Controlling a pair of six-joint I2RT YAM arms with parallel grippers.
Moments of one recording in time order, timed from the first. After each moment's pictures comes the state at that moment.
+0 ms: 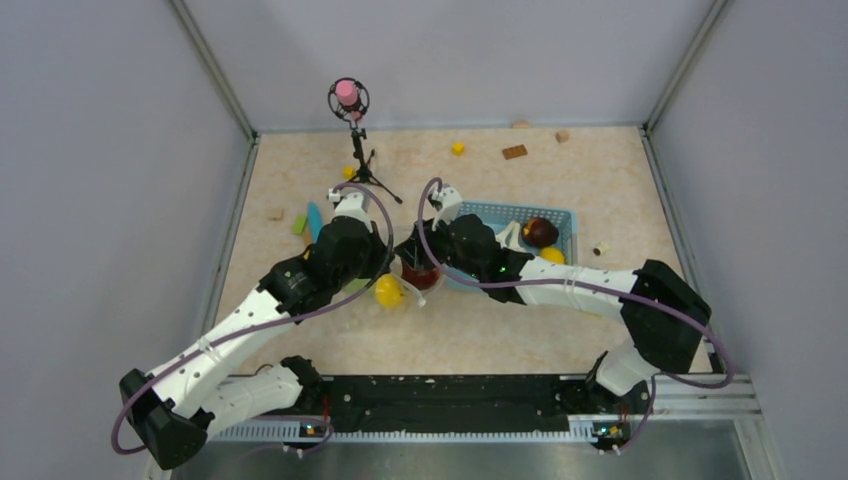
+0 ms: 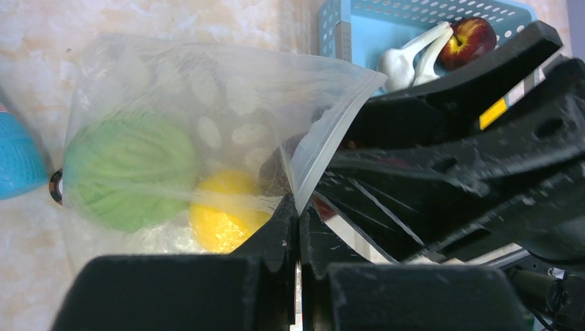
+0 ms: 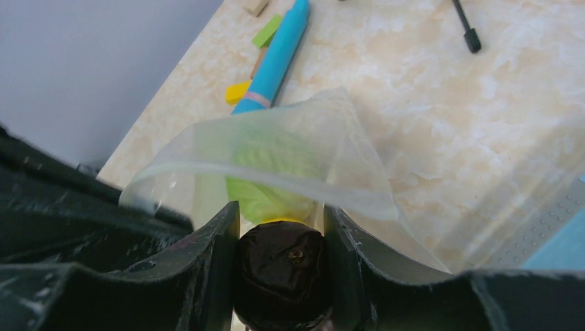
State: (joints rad) left arm -0.73 0.95 0.91 -0.55 -0.22 -0.65; right arm 0.97 1.52 0.92 0.35 0.04 0.48
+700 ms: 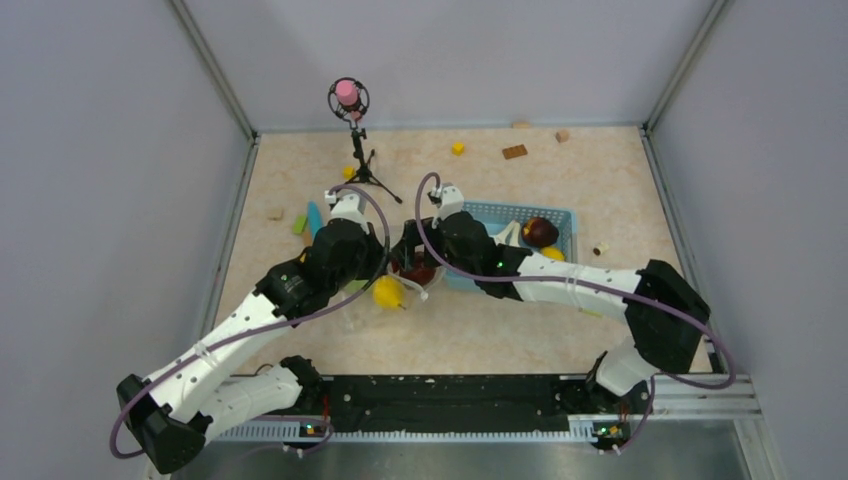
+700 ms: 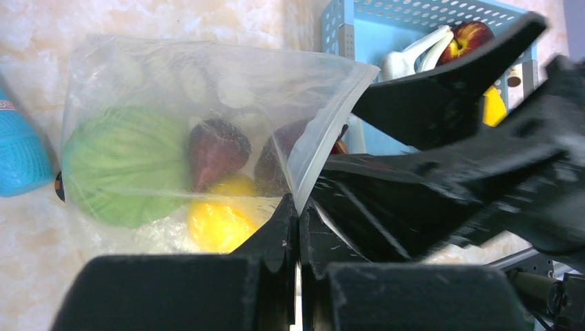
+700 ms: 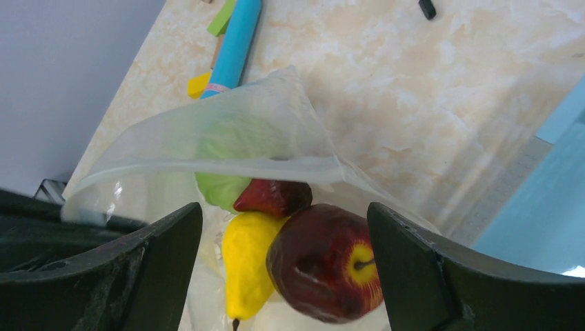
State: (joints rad) left arm -0.72 0.92 0.89 -0.54 -0.23 -0.65; right arm 0.99 1.59 1.02 0.17 0.18 0.54
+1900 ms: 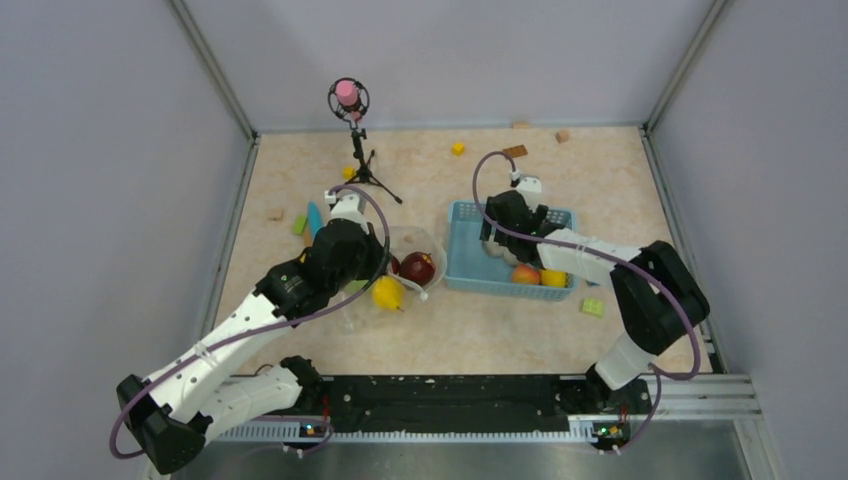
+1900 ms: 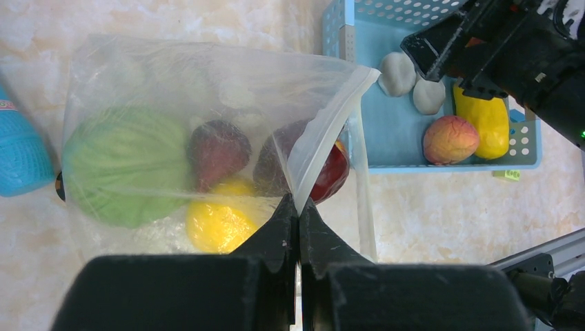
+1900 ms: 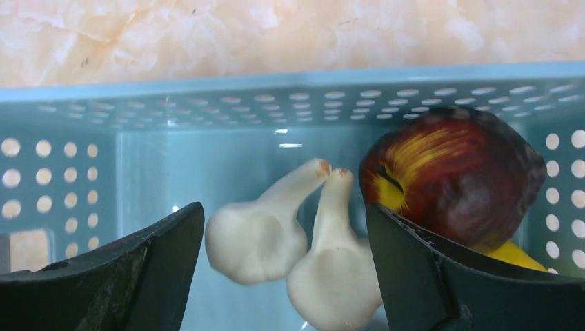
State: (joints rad) left arm -0.72 0.92 0.89 -0.54 -0.23 -0.65; right arm 0.58 1.59 0.90 -0.08 0.46 0.56
